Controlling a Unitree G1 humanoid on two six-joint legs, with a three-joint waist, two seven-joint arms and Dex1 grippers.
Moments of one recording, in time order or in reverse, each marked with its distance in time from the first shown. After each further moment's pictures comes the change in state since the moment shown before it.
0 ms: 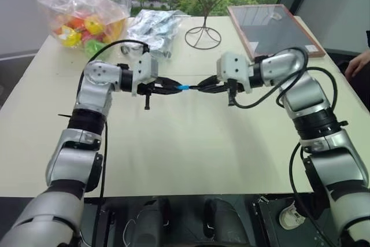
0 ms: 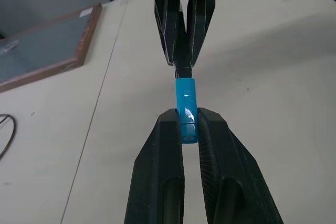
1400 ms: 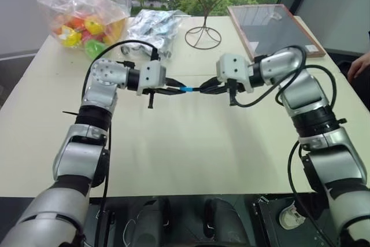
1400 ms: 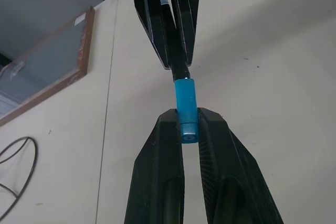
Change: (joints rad) left arm -0.043 -0.064 0.013 0.109 0.120 -0.236 -0.006; right arm -0.022 0.025 -0.008 0.040 -0.040 0.030 0.052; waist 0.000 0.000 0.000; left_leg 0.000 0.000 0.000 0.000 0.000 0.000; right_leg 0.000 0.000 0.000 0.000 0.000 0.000
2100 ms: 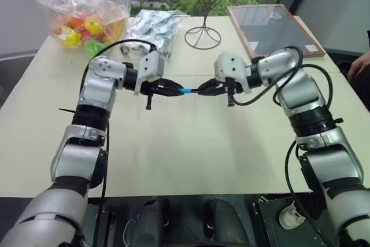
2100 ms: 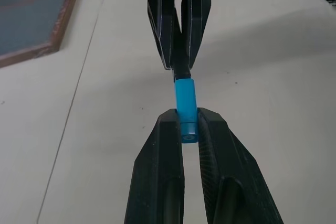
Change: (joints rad) left arm 0.022 0.026 0.002 -0.156 -0.047 0.415 -0.073; right arm -0.005 0.024 -0.005 0.004 0.017 0.055 0.028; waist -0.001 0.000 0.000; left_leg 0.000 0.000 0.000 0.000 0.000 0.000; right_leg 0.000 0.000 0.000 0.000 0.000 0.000
